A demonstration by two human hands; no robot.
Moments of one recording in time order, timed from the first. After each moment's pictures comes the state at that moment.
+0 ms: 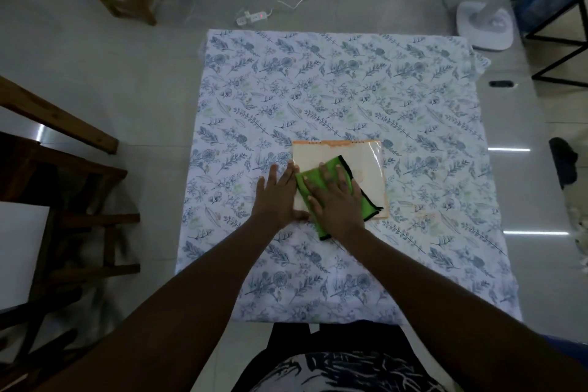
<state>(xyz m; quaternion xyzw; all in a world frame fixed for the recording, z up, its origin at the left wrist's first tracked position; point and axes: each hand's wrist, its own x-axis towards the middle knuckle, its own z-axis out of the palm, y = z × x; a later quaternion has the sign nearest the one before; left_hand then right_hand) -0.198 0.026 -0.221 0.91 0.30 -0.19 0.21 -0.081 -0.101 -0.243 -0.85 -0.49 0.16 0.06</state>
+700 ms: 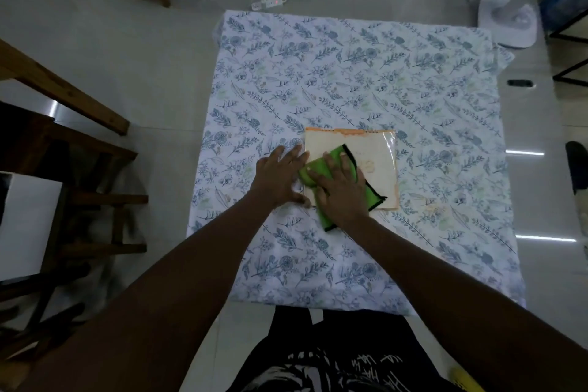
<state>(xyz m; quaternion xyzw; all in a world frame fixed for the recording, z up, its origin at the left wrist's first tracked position) -0.212 0.049 -0.216 0.92 0.28 -0.17 0.19 -0.088 -0.095 -0.239 -0.83 -0.53 0.16 0.08</state>
